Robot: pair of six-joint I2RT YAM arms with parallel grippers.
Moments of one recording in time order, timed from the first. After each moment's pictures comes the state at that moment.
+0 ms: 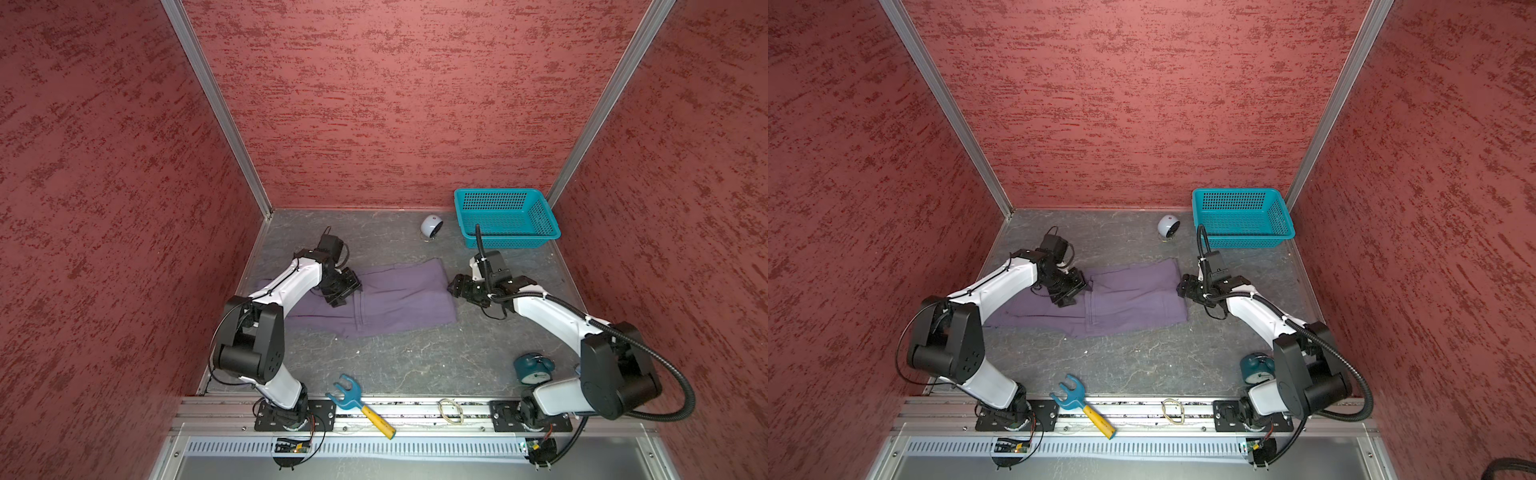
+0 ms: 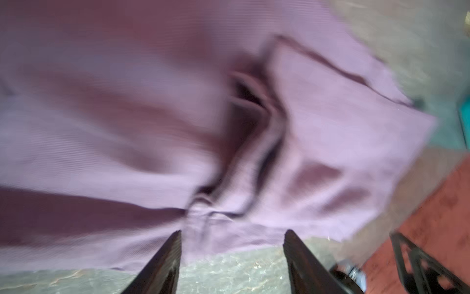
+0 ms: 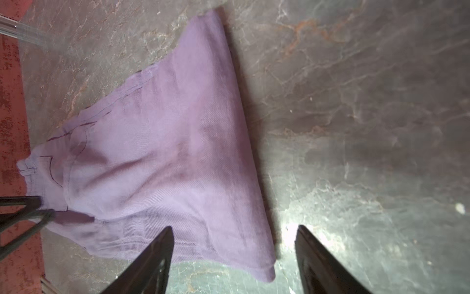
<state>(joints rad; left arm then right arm) -0.18 1.62 1.10 -0.84 0.31 -0.80 0.34 1.46 0.88 -0.39 -0.22 0.64</state>
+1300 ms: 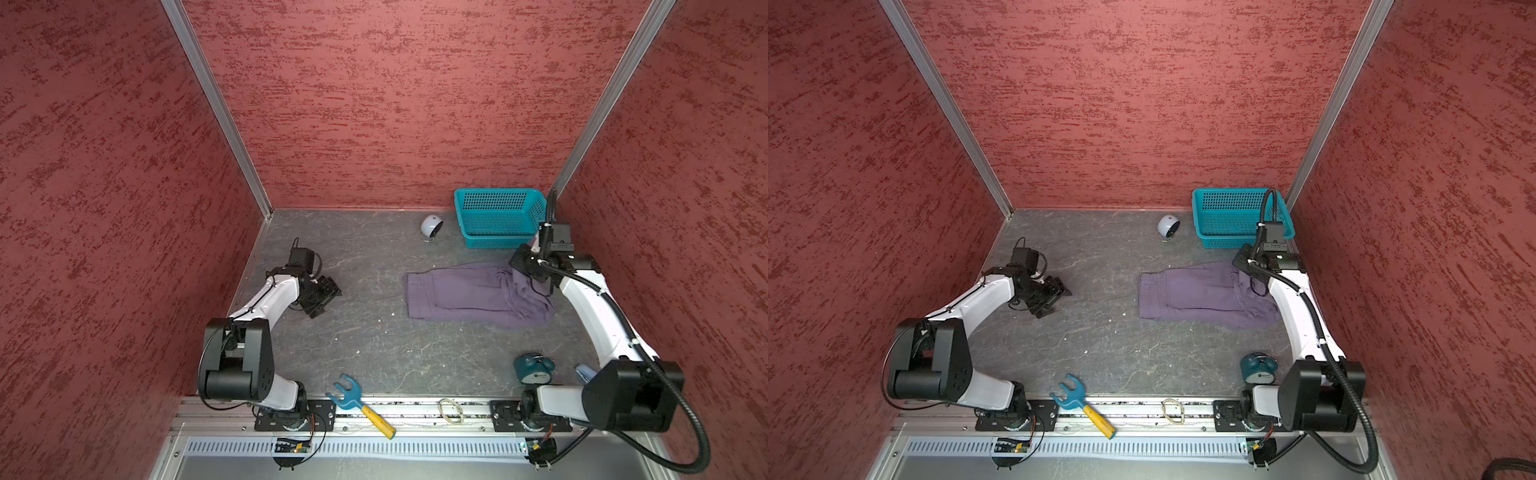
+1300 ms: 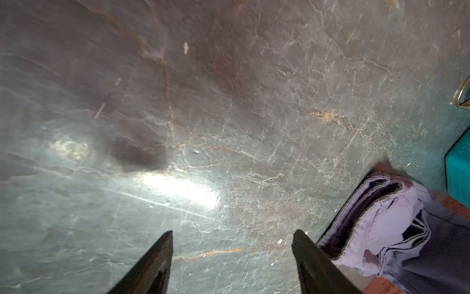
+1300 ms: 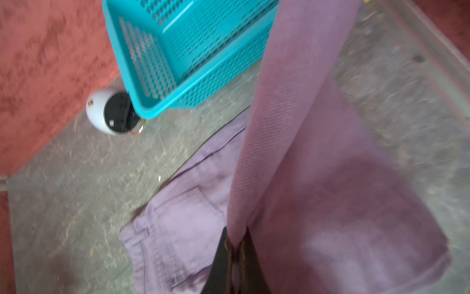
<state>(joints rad) -0.03 1.49 0.91 -0.71 0.32 -0.75 0.01 1.35 1.18 -0.74 -0.07 0.56</state>
